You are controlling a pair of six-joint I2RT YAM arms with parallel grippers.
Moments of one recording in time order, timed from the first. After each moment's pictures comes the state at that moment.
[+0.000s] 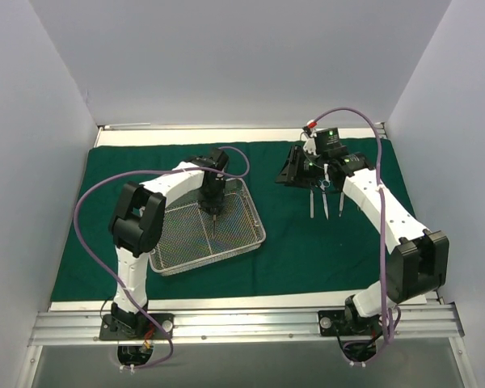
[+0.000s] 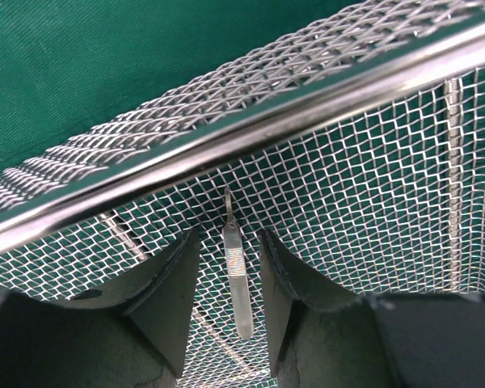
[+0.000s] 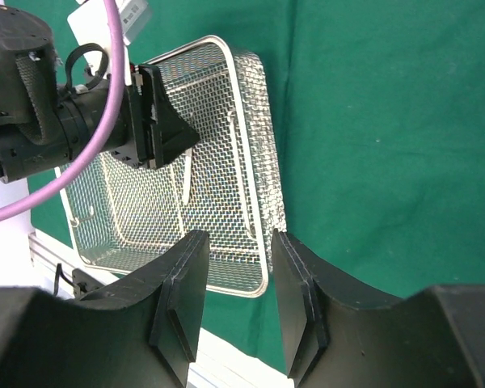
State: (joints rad) left arm -0.52 2.08 1.57 -0.79 -0.05 -0.43; right arm 0.31 1.50 1.31 -0.60 -0.35 0.52
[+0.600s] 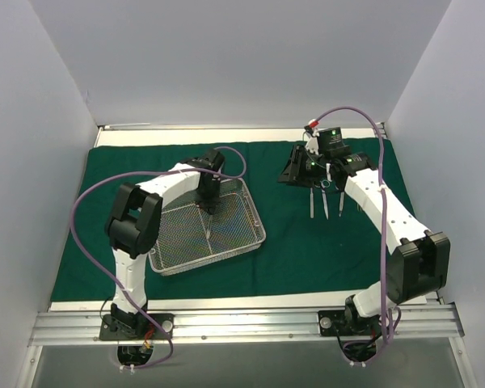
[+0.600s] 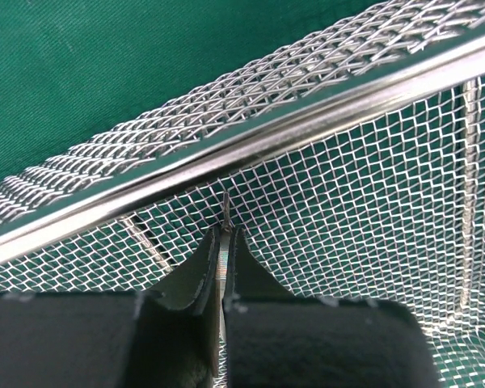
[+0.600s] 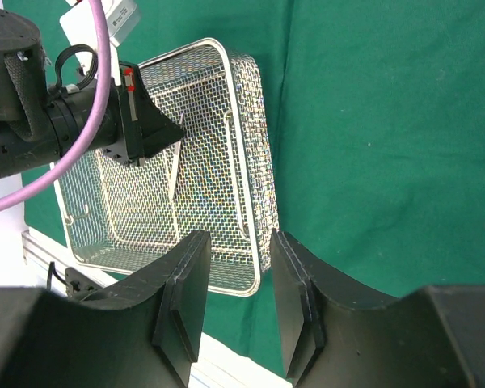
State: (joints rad) left arm -0.51 2.06 1.52 -0.75 -0.04 -0.42; right arm 0.29 1.50 1.31 -0.61 -0.36 0.48
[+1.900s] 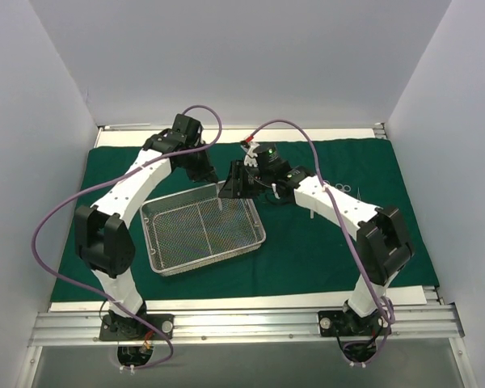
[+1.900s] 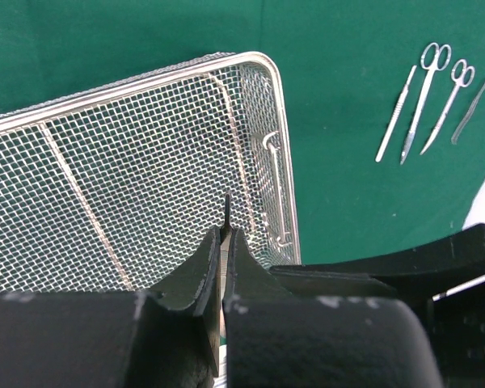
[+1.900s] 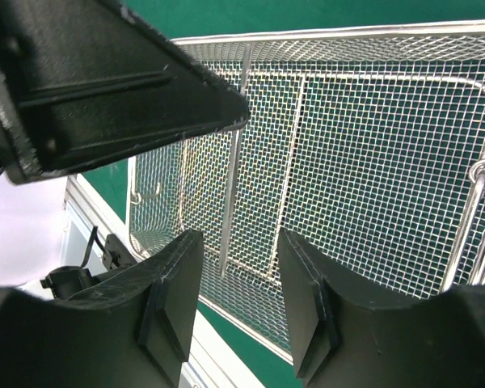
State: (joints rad) left arm -0.42 1.80 1.69 -0.85 0.18 -0.68; right arm 0.65 1.72 1.31 -0.23 -0.37 0.63
